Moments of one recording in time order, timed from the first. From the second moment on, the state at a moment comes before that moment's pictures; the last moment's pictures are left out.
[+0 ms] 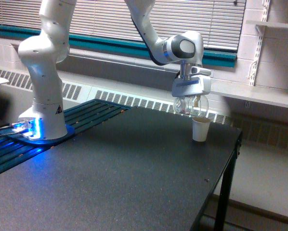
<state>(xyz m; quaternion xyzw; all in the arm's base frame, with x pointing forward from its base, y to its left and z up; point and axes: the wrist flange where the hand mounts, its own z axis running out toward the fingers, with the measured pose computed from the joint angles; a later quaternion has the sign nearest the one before) 0.483 0.295 0.257 0.98 0.10 0.07 0.18</state>
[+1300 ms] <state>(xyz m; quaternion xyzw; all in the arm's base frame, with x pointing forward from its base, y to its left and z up) 0.483 0.291 0.266 0.97 0.12 0.07 0.18</state>
